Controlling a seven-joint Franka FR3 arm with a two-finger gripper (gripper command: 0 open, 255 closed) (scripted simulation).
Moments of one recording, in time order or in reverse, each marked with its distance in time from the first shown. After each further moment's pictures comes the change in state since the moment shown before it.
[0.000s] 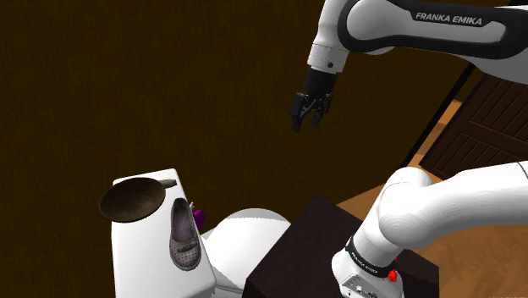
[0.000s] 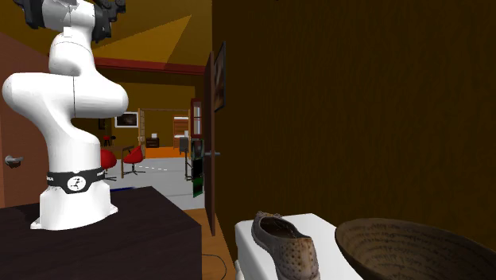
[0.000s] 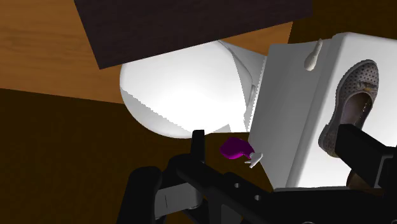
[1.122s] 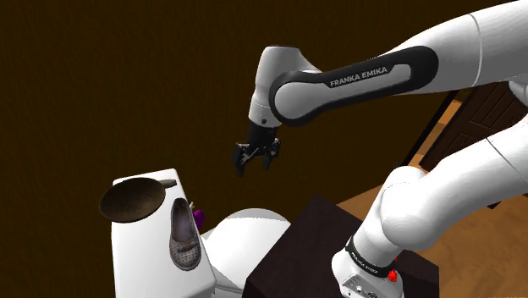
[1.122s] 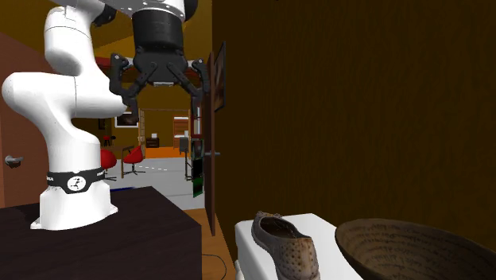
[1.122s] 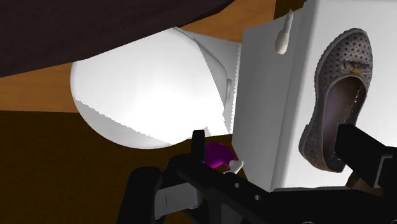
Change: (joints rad) arm 0.071 0.314 0.229 -0.140 0.149 0.488 0.272
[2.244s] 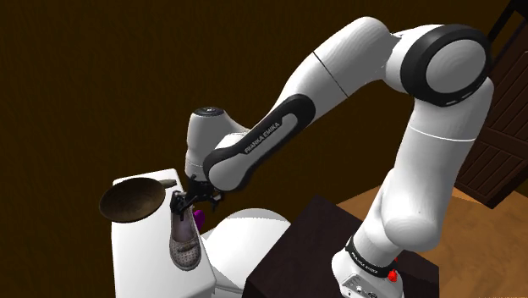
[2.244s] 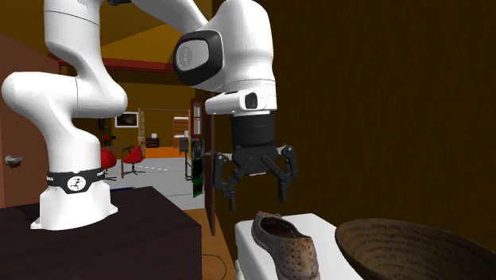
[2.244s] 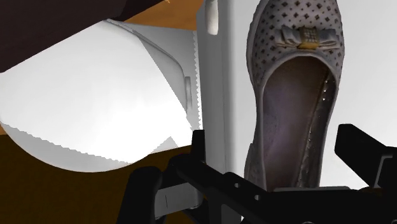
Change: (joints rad) arm 0.057 0.651 0.155 0.232 -0.174 0.447 0.420
